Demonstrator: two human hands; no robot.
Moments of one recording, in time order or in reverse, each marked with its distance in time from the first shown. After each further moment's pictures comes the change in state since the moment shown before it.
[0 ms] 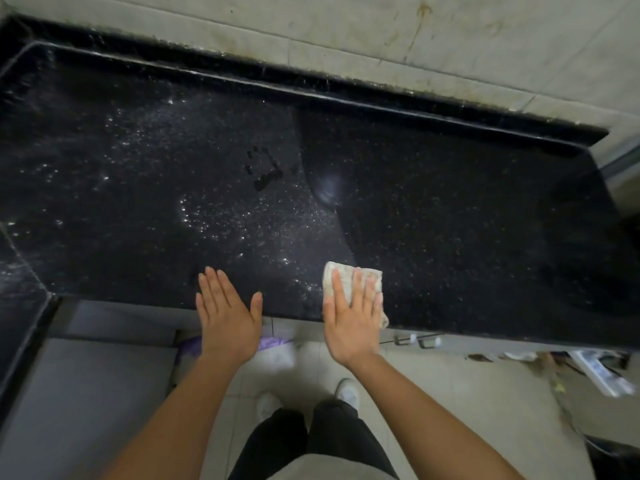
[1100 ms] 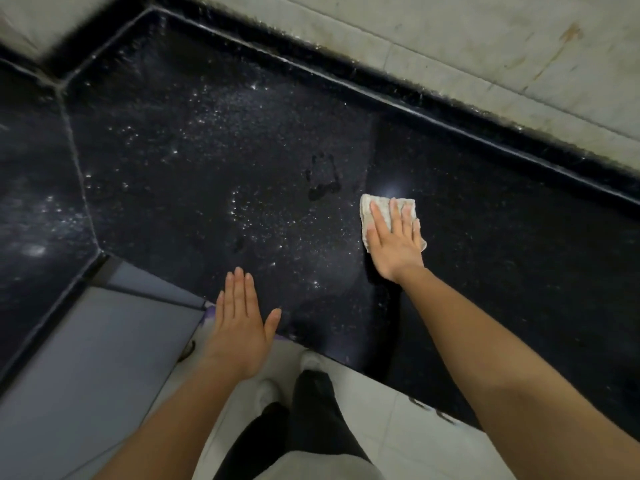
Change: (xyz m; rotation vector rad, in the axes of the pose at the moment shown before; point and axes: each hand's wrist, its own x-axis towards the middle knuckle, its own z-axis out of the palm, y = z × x) left_hand 0.005 0.005 -0.013 0.054 -0.197 -0.086; right_hand 0.202 -0.021 -0.074 -0.182 -0.147 -0.360
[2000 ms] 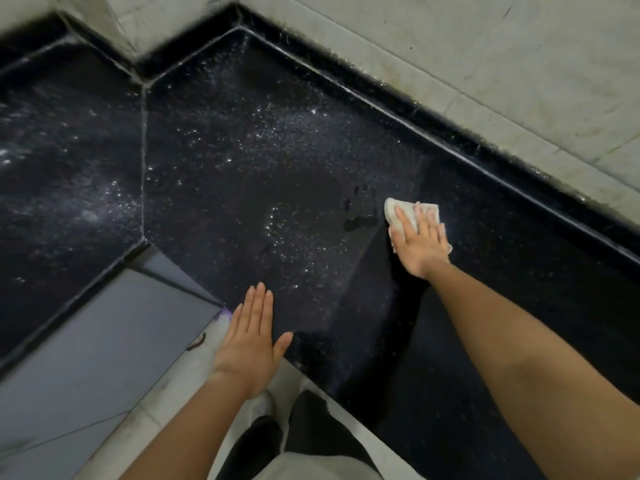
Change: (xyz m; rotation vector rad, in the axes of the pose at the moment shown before) left_hand -0.001 0.005 -0.003 0.030 -0.017 -0.074; right_hand 0.080 -0.010 -0.041 -0.056 -0.053 -0.108
